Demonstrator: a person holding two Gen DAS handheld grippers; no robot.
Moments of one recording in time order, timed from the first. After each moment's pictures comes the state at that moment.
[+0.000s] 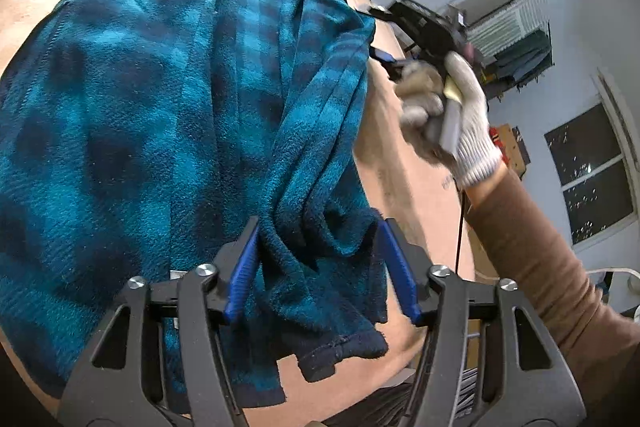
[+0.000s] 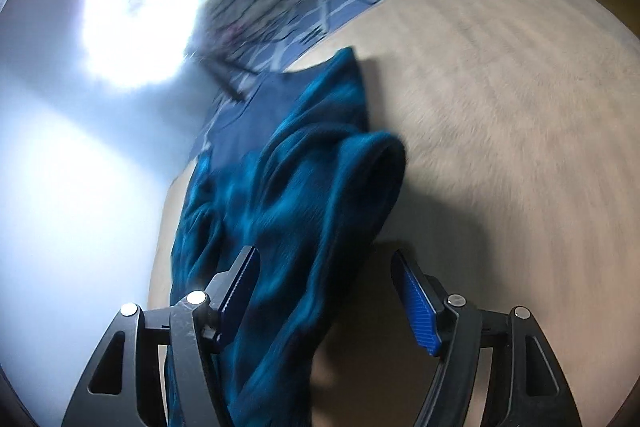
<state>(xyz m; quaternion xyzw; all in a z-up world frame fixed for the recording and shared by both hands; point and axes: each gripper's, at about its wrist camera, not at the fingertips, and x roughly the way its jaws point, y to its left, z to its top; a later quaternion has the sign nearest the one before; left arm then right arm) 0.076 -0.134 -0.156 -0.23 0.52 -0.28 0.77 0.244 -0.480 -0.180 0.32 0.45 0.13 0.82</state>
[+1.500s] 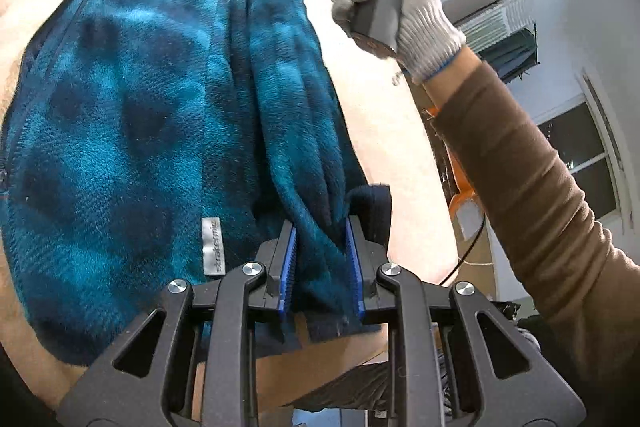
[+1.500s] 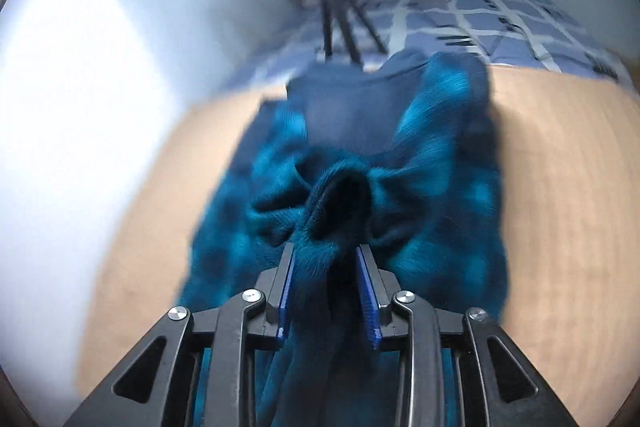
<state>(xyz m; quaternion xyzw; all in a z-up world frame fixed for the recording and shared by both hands) 0.064 -0.106 -0.154 -0.25 0.52 -0.31 0.75 0.299 -0.298 -0.127 0.12 0.45 0.19 0.86</state>
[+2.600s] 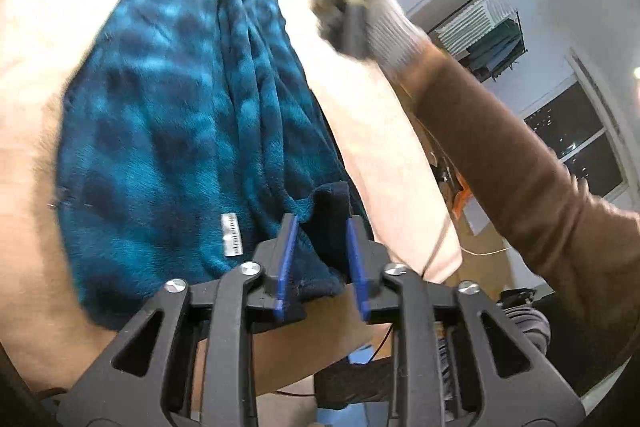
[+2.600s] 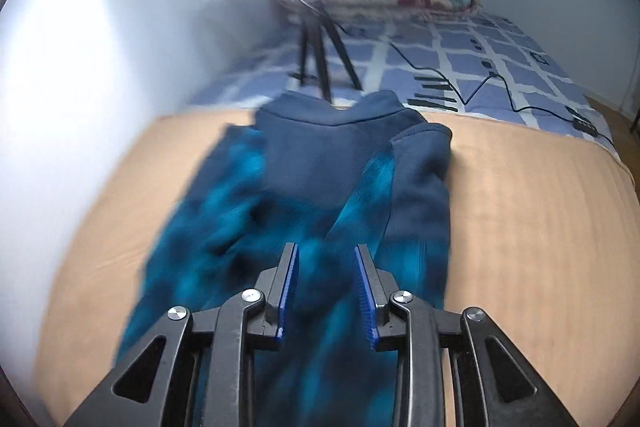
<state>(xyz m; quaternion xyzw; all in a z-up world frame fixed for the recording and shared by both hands) 0.028 -0.073 -0.112 -0.21 0.48 -0.32 0.79 0.319 -0.285 -0.110 0.03 0.43 0.16 0.89</state>
